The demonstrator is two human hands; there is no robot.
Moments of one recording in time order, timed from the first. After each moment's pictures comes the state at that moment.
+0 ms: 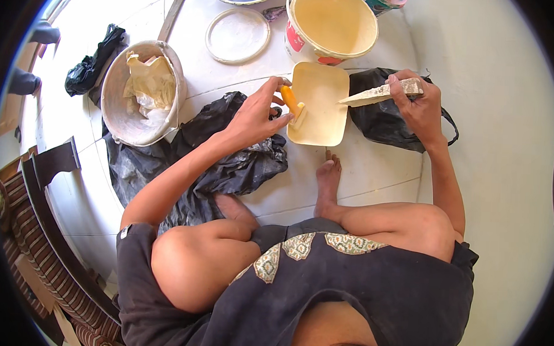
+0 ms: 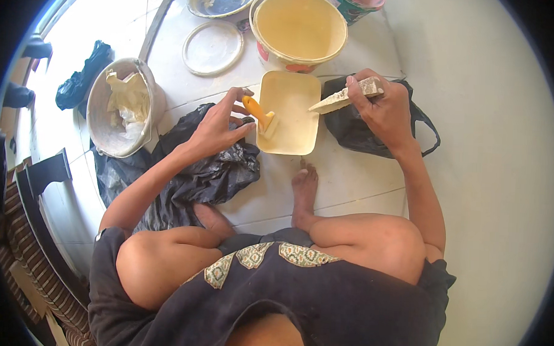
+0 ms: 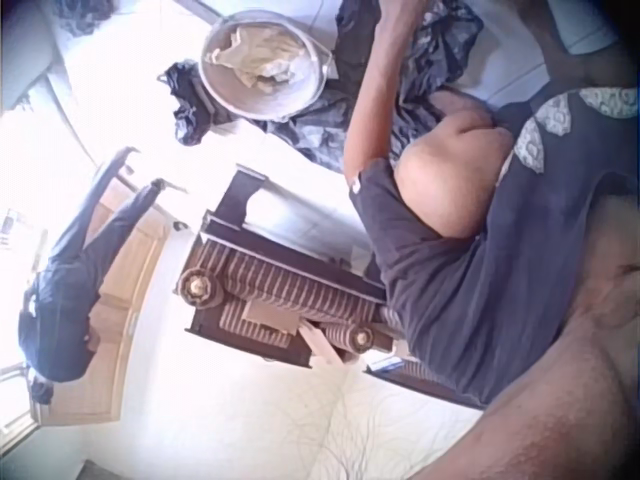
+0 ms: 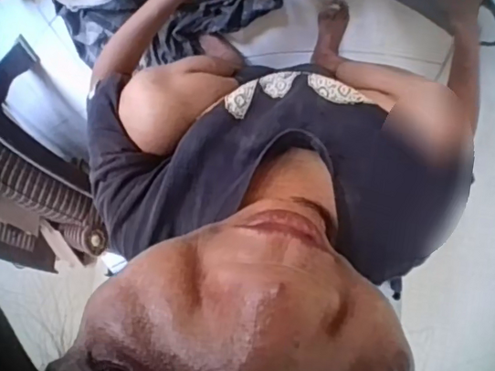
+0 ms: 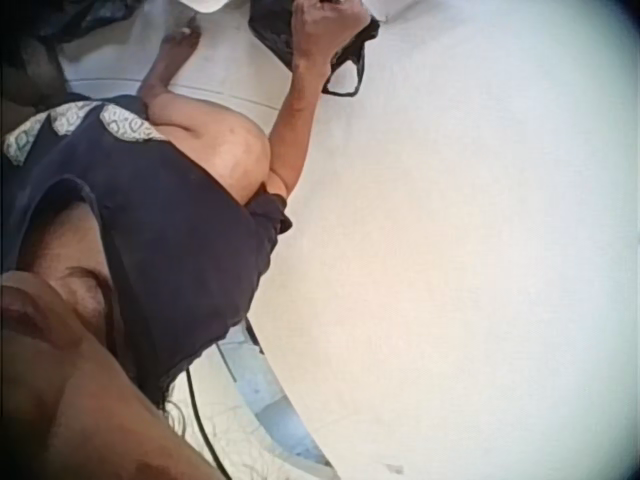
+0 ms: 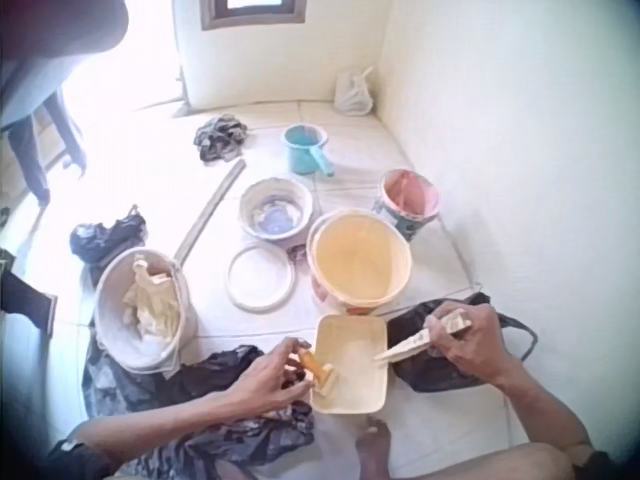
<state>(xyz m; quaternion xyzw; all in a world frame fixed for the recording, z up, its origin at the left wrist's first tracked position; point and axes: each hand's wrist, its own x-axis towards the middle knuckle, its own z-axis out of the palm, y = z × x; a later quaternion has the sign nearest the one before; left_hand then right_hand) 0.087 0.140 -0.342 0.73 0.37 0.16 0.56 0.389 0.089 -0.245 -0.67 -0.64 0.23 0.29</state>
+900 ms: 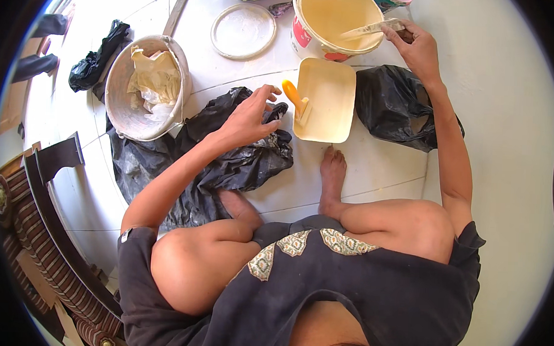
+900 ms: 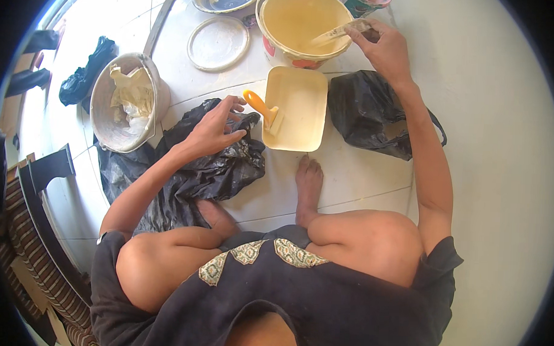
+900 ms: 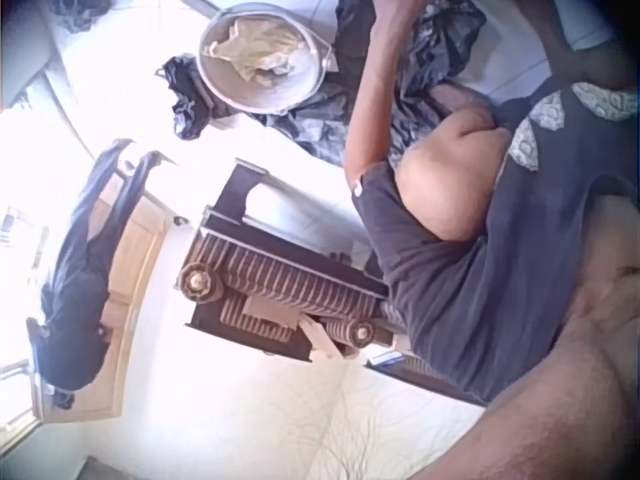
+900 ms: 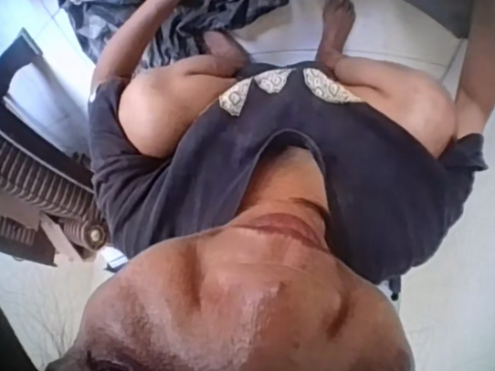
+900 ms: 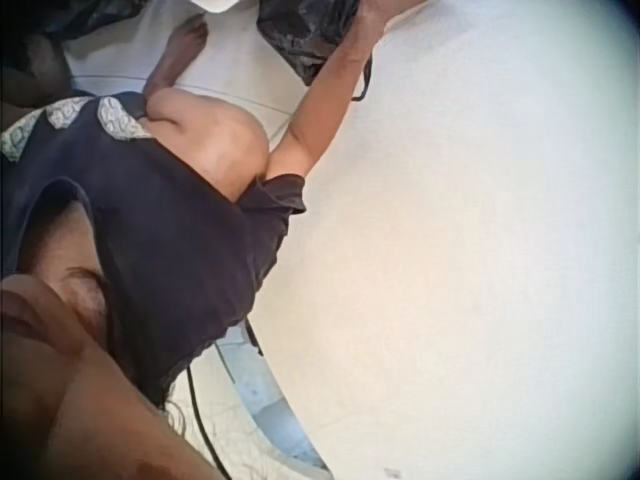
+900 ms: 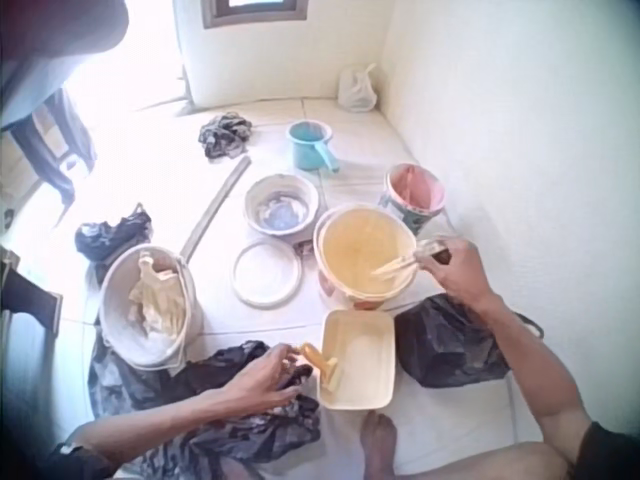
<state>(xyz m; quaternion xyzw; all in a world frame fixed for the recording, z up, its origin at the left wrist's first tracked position) 0.061 0.135 -0.361 0.76 0.39 0.06 0.52 0.433 0.180 -0.295 -0.68 -0.66 0.14 0.30</state>
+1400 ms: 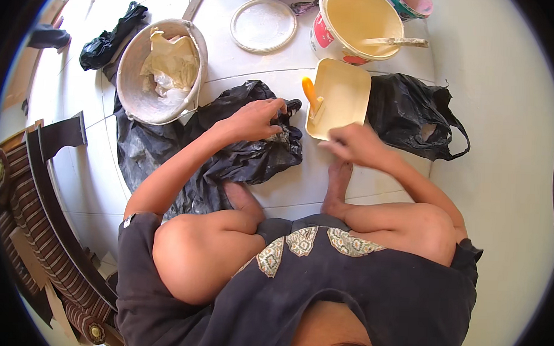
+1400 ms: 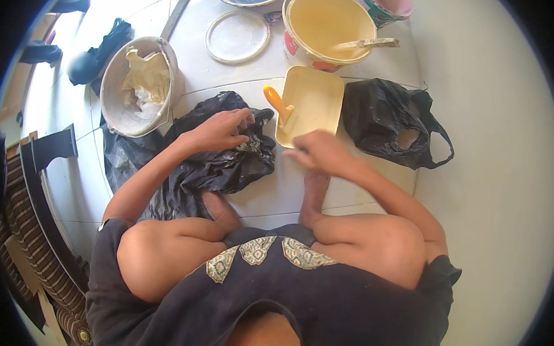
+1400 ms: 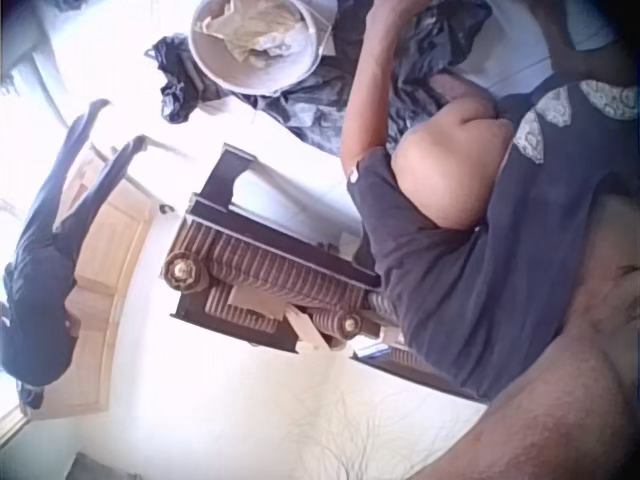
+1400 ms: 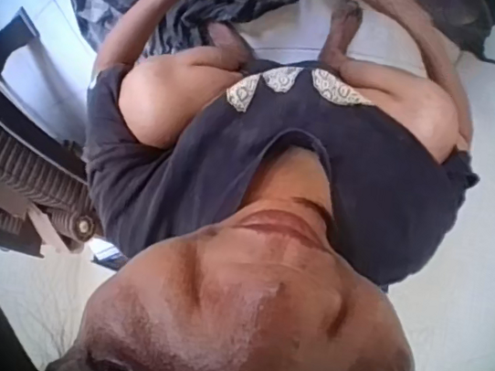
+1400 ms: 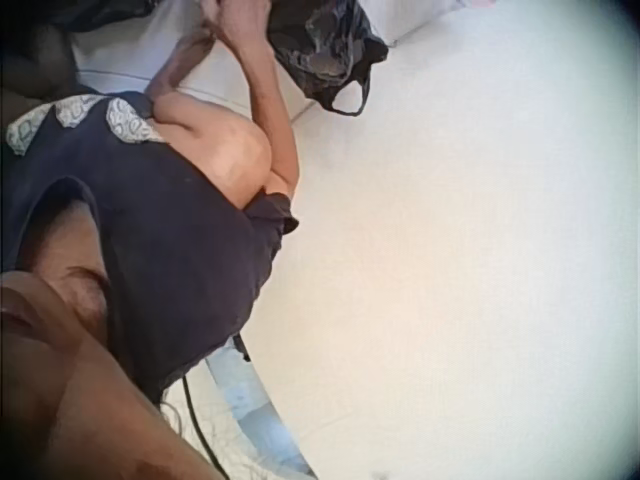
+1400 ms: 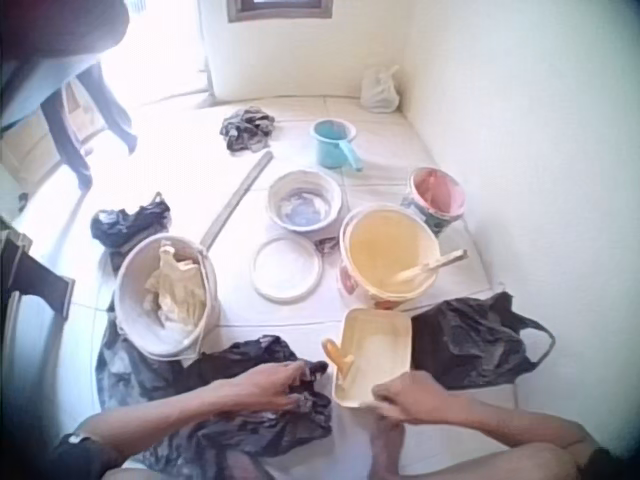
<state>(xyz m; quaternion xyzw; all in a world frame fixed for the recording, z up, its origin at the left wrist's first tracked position) 0.037 0.137 -0.372 0.81 0.32 -0.07 0.49 0.306 0.052 -0.329 -0.52 -0.75 0.41 -0.02</state>
